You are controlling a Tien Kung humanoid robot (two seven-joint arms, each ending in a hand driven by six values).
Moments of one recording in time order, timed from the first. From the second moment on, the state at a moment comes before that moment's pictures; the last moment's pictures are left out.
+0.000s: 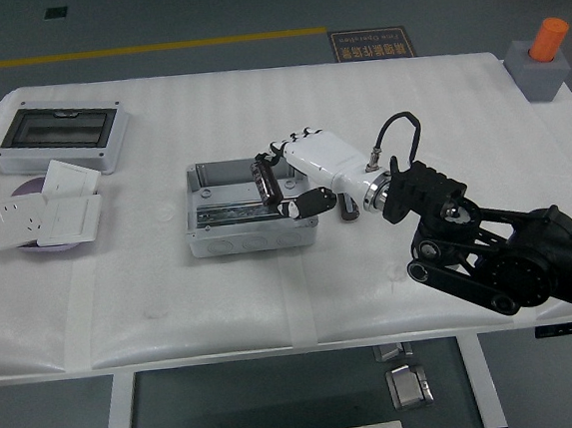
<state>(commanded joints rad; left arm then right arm) 0.01 0.18 -0.86 -0.18 1.37 -0.05 0.28 0.80 -0.32 0.38 1.22 -1.82 -0.24 -0.11</state>
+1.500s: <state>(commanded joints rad) 0.01 0.17 -0.85 -0.18 1.35 -0.05 0.27 0.88 -0.40 0.16 0.95 -1.69 -0.21 -0.07</state>
